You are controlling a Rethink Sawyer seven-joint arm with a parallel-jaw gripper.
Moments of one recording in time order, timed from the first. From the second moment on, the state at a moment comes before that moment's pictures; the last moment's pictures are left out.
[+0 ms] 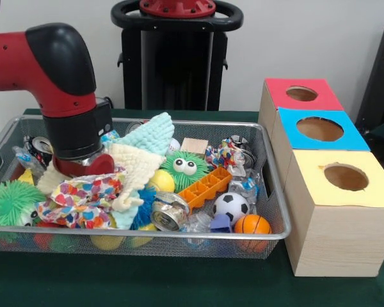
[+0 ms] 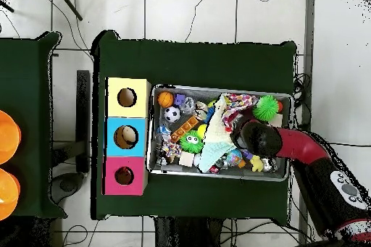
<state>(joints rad) -0.89 -0.36 0.47 1.55 -0.59 0.42 2.25</state>
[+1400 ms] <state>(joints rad) -0.78 -0.72 0.45 1.76 -0.53 0.49 2.25</state>
